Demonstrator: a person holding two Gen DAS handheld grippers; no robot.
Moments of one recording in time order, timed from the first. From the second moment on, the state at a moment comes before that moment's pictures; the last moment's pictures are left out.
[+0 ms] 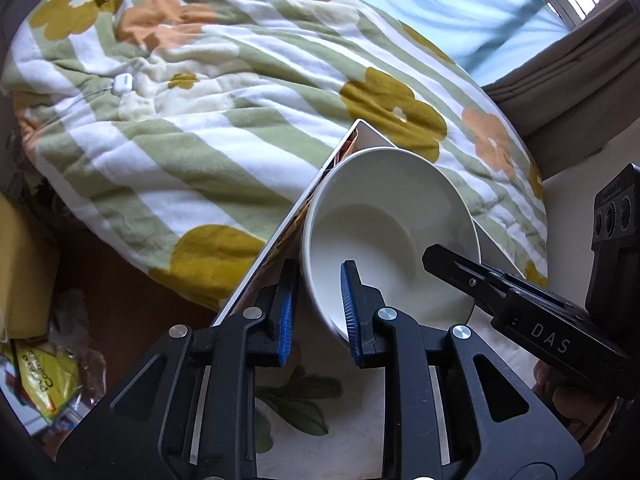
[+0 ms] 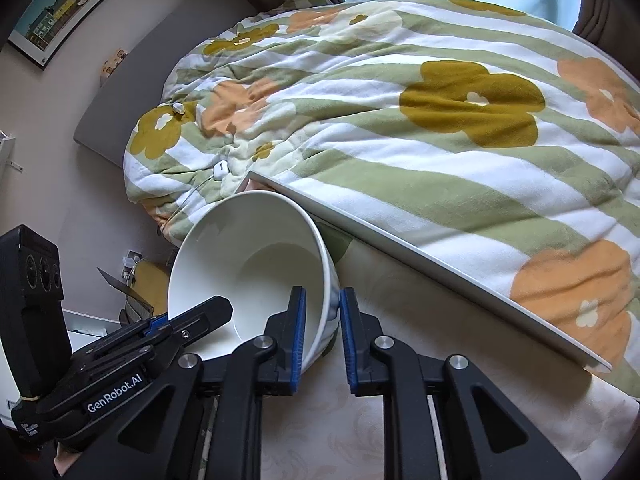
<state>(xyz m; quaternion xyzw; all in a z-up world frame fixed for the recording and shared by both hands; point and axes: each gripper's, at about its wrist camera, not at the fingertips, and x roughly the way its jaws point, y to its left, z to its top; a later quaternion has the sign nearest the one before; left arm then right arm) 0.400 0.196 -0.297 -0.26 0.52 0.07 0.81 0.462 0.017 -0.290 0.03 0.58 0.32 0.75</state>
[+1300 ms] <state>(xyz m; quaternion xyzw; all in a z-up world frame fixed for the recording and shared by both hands) 0.208 -0.159 -0.138 -0.12 0.48 -0.13 0.86 0.213 -0.307 -0.143 0.12 0.49 0.16 0.85</state>
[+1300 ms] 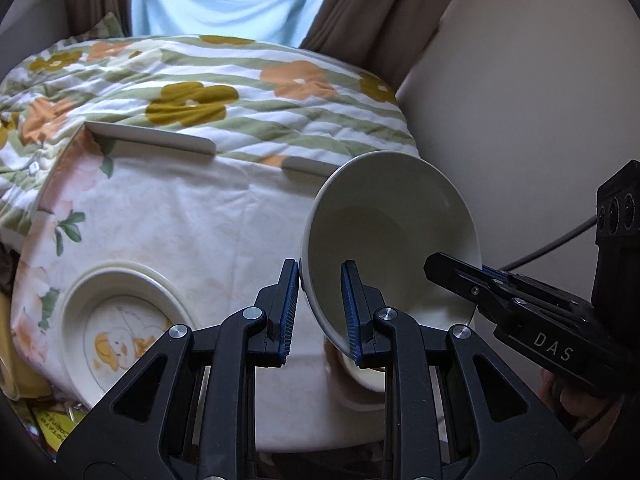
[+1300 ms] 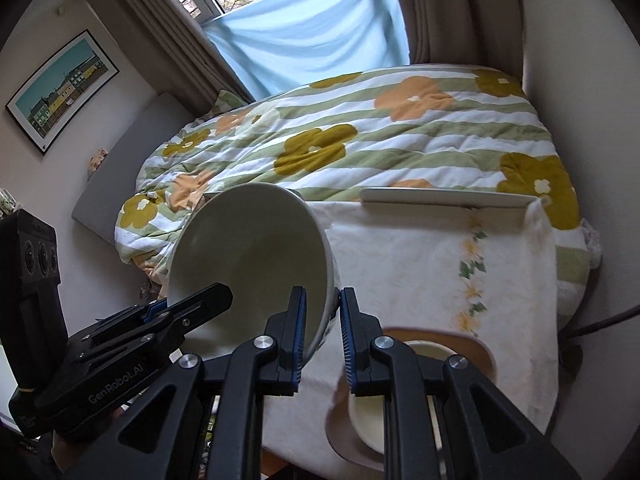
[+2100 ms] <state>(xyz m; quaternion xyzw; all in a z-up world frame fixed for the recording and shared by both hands) 0.206 -0.246 -0.224 -0.01 0.59 -0.17 0.79 0.165 -0.376 -0.227 0.14 0.56 0.07 0.81</state>
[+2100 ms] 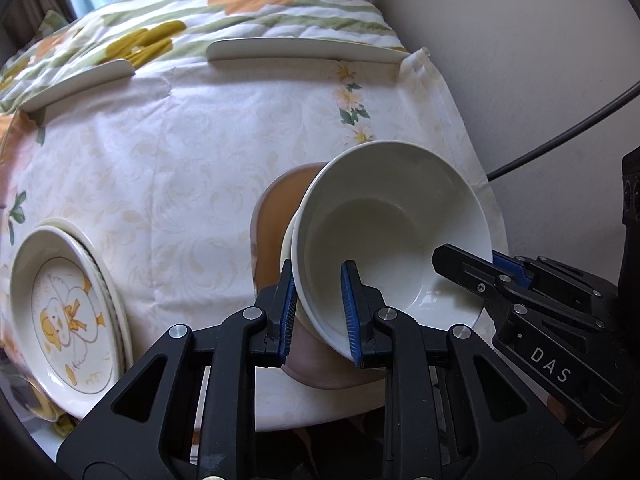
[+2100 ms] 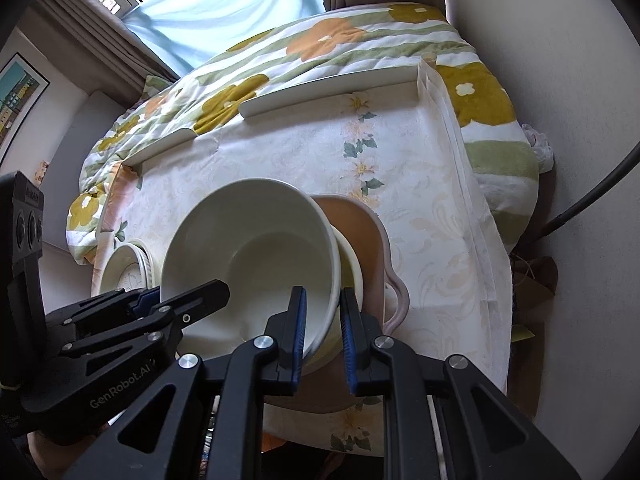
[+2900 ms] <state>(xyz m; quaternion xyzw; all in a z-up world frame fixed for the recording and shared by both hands) 0.199 -0.271 -0.232 0.10 0.57 -0.14 0.80 0.156 -0.380 -0.238 0.13 0.56 0.08 0.82</state>
